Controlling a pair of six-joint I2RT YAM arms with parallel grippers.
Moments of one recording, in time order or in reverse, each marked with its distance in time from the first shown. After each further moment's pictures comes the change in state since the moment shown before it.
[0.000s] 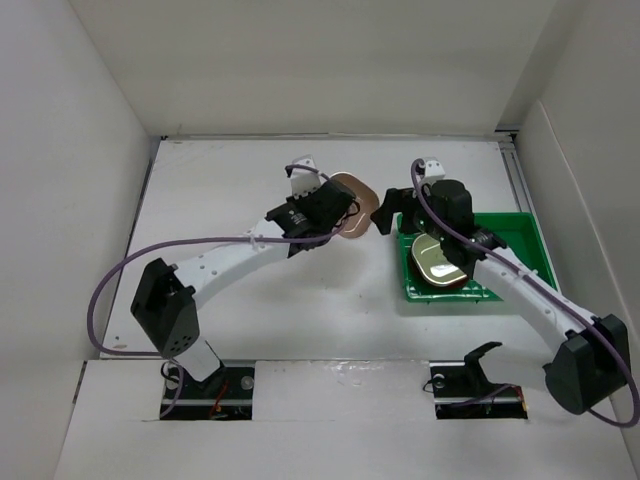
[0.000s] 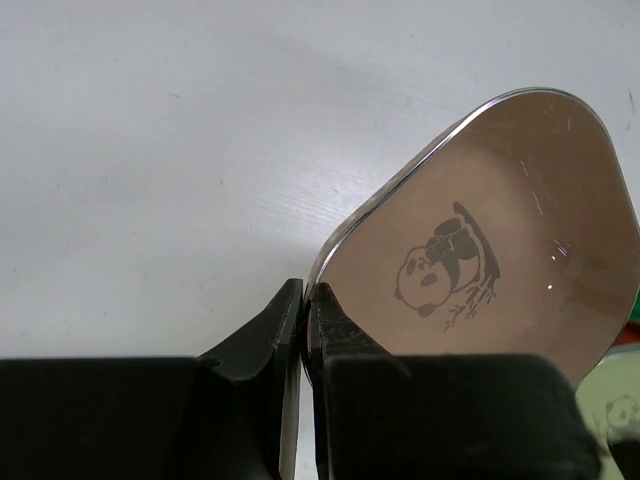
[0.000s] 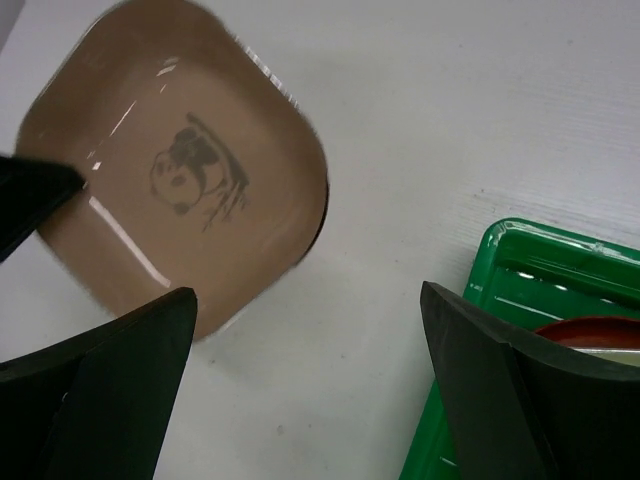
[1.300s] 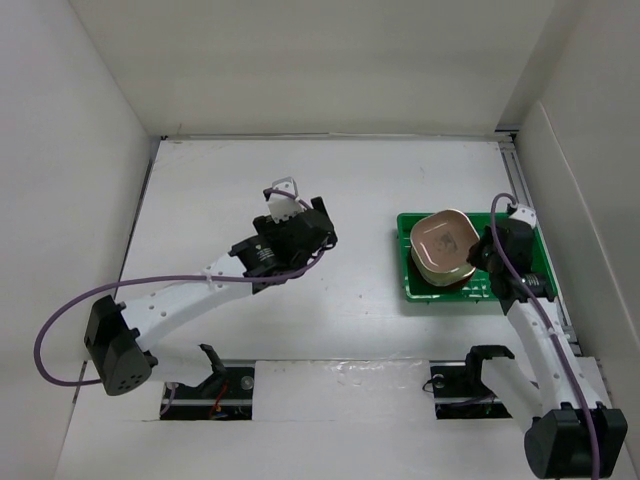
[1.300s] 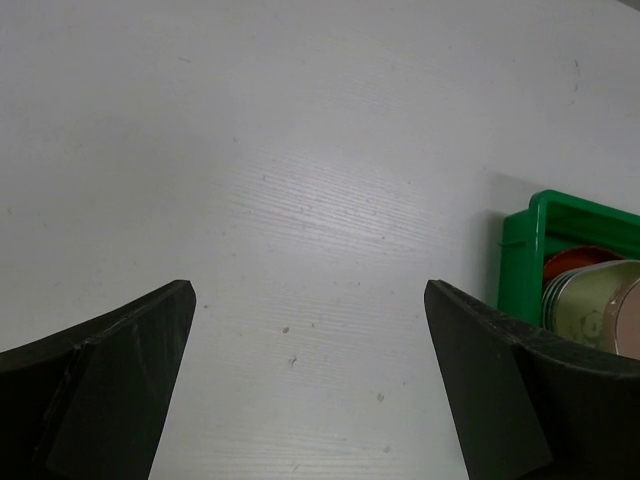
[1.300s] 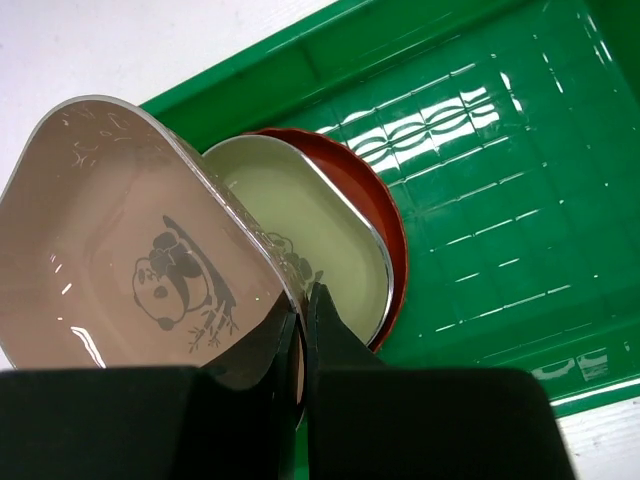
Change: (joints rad) left arm -0.114 -0.319 -0.252 0.007 -0.029 -0.025; right arm -0.457 -0.357 -0.278 -0.282 0.257 0.093
